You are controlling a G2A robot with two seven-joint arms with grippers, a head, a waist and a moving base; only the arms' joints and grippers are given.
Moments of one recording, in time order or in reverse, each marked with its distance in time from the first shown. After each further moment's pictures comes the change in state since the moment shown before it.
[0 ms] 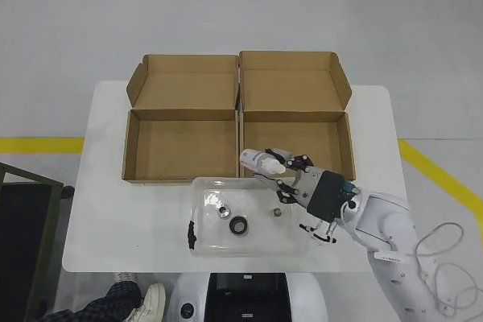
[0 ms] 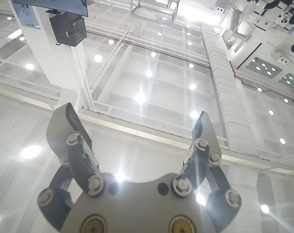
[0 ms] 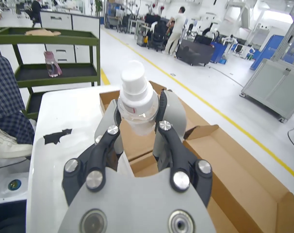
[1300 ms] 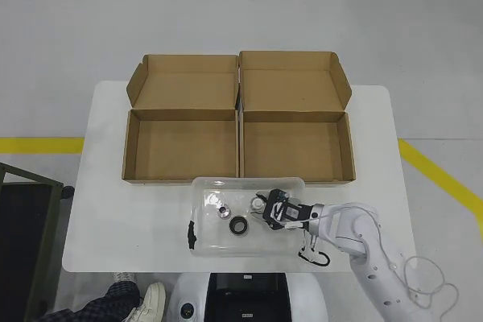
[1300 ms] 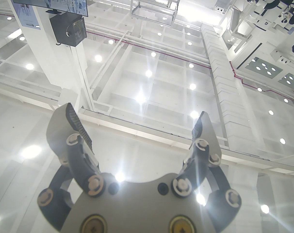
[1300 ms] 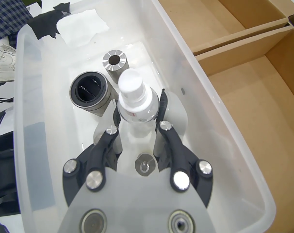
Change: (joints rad) left arm 0.000 0.000 0.000 0.000 0.000 0.000 0.000; right arm -0.036 -0.027 -0.101 0.211 0.003 -0.086 0.551
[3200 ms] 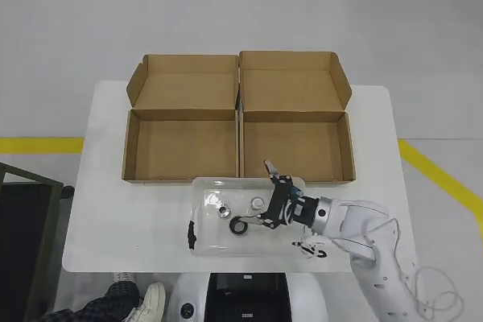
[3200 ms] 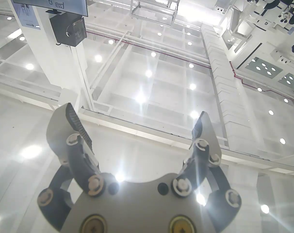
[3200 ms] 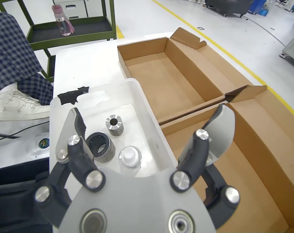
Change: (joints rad) left arm 0.000 0.000 0.000 0.000 0.000 0.000 0.000; right arm -0.033 -0.070 0.061 -0.178 -0.011 -0.030 -0.095
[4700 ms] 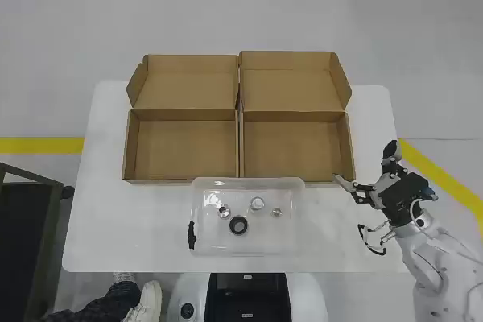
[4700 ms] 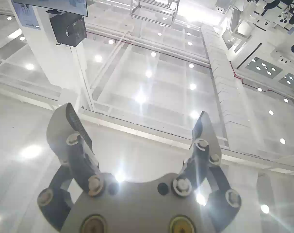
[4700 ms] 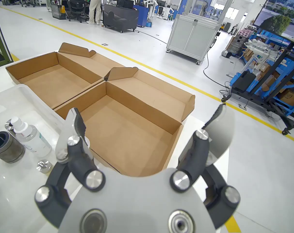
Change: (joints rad) left arm 0.000 0.000 0.000 0.000 0.000 0.000 0.000; right arm -0.294 -0.014 0.513 -0.089 -0.117 0.244 -0.437
